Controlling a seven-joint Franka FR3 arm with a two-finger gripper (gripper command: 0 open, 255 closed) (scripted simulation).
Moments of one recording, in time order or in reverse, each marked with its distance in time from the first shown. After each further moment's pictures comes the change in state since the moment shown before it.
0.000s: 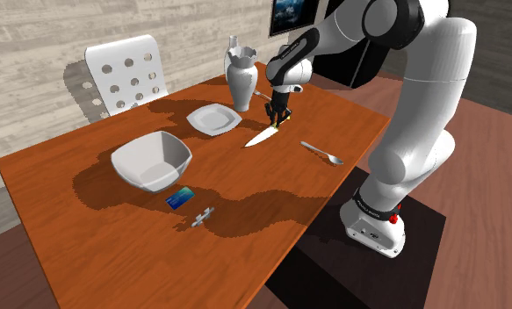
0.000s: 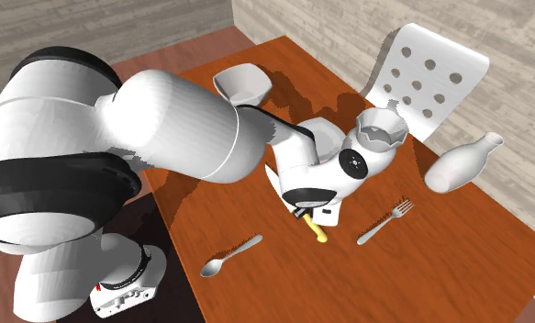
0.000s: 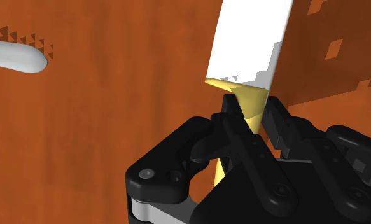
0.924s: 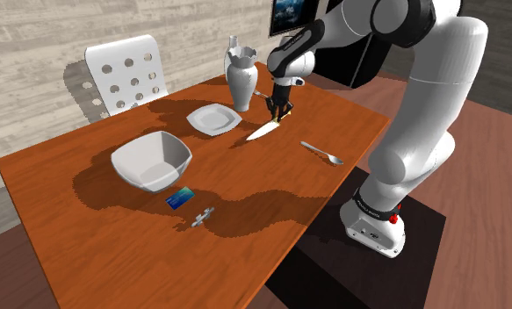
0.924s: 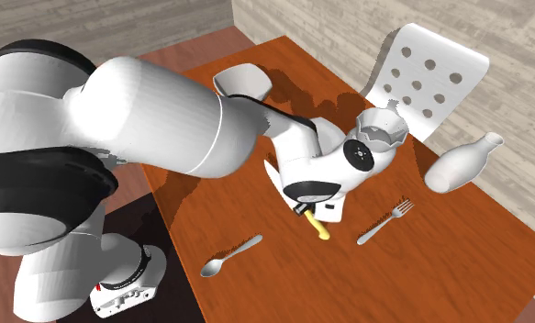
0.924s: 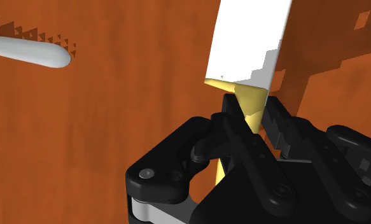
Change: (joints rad) arm -0.001 -0.062 -0.003 0.007 -0.007 -0.068 0.010
